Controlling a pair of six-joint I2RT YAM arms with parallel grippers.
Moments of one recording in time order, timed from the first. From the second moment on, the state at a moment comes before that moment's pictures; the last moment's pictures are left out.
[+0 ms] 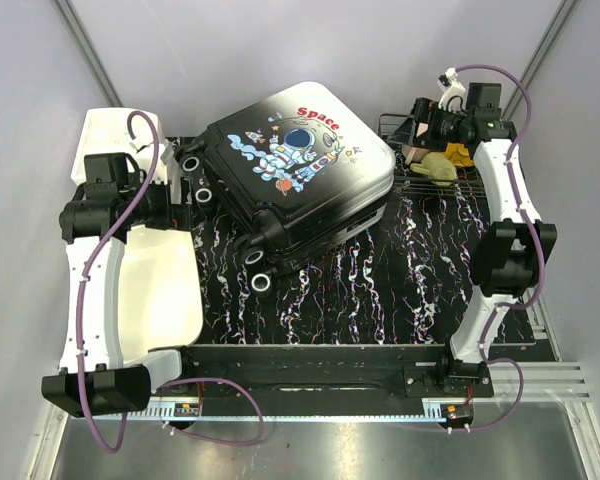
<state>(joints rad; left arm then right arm) 0.10 1.17 1.46 -1.09 0.42 0.11 -0.05 1.92 1.94 -0.62 -0.72 0.18</state>
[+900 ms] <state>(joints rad) 0.10 1.31 1.43 -0.91 0.48 -0.03 0.15 1.70 1.38 -0.24 -0.74 0.39</state>
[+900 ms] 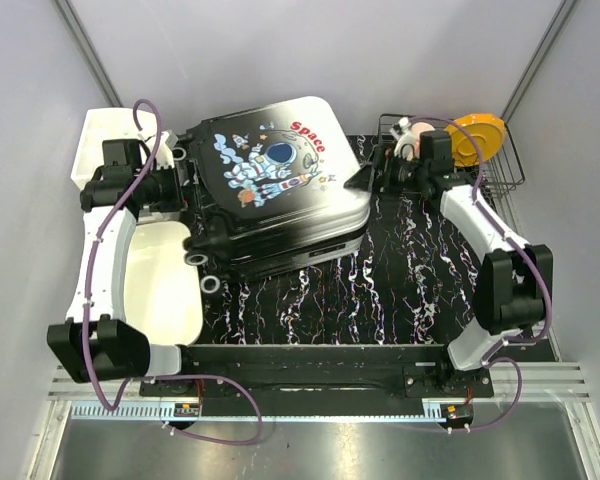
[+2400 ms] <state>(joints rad) 0.17 1.43 1.60 -0.96 0.62 0.03 0.18 1.55 1.24 -0.35 -0.85 0.27</state>
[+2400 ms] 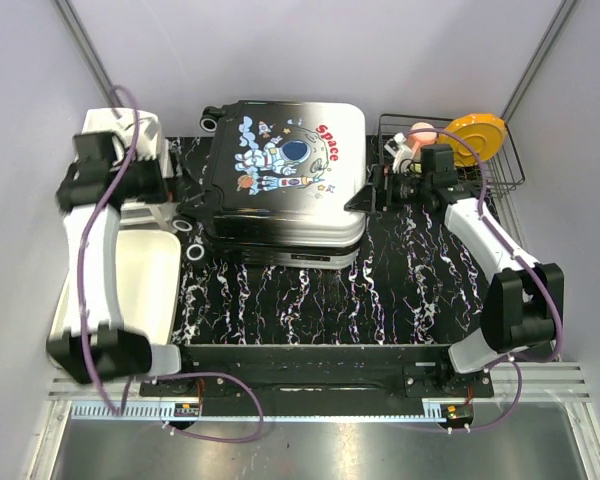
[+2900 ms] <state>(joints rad) 0.20 1.15 1.11 -0.76 0.60 -0.21 0.34 1.45 1.14 -0.29 -0.90 0.35</state>
